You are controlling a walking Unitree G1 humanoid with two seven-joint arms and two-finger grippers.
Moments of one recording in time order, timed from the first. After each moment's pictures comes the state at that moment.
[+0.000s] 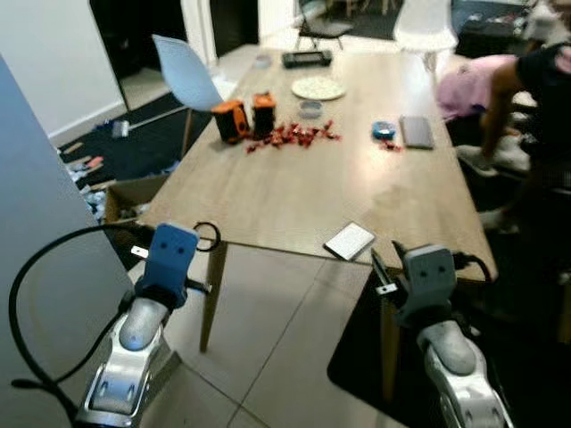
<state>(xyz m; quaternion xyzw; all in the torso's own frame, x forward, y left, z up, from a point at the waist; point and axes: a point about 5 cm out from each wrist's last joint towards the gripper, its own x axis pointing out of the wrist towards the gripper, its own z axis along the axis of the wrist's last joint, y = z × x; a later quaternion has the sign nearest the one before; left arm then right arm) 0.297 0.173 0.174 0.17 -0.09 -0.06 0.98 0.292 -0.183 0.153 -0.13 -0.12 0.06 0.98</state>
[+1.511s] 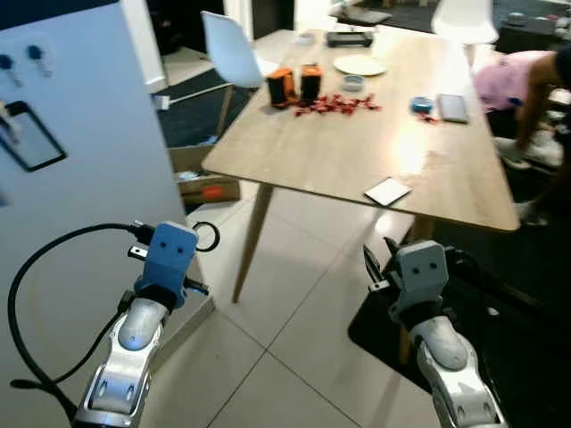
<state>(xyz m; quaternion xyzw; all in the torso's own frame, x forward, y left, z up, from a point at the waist) 0.296 0.175 0.172 0.17 -0.09 -0.05 0.98 0.295 -0.173 0.156 -0.13 -0.13 0.08 0.98</state>
